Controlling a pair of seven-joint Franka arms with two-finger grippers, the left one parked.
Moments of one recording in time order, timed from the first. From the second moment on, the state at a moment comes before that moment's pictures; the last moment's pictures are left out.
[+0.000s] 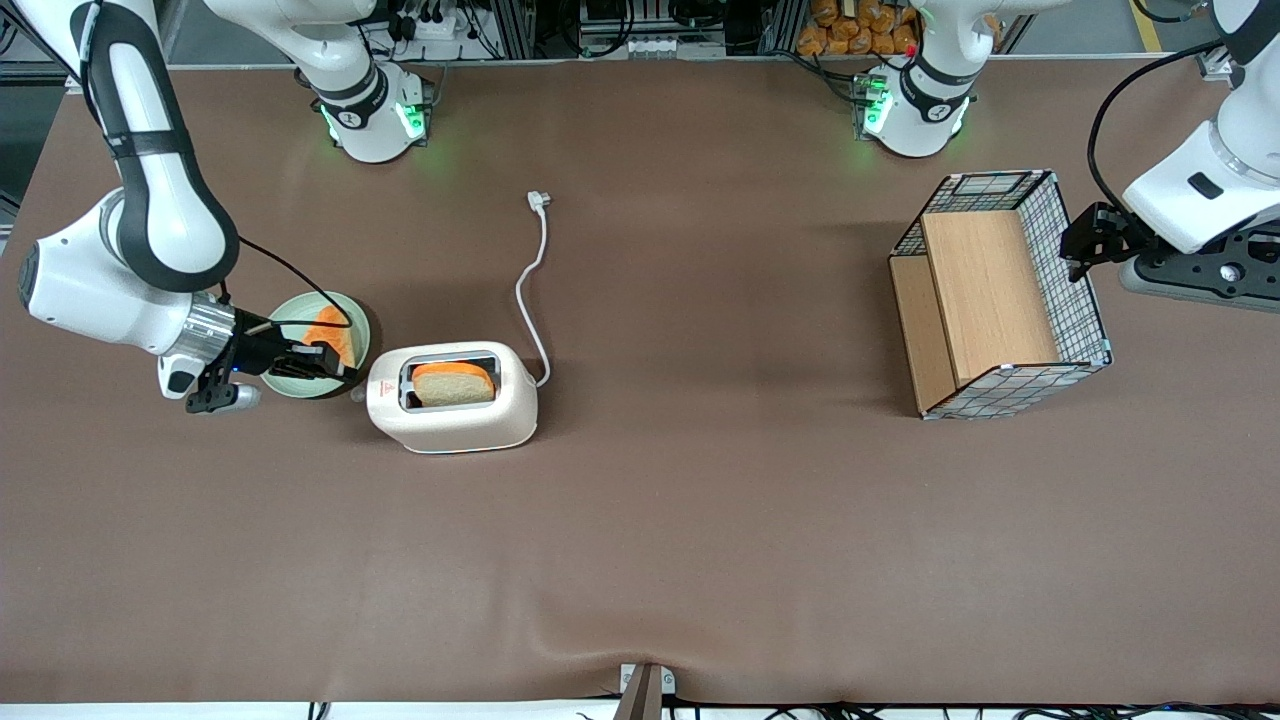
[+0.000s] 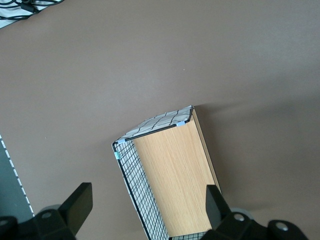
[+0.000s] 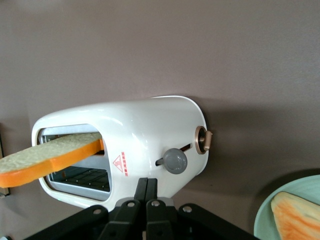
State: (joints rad) arm 0.00 0.20 -0.02 -2.11 0.73 2.18 -0.44
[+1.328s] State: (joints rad) arm -0.02 0.28 -0.02 -2.10 0.87 2.23 -0.51
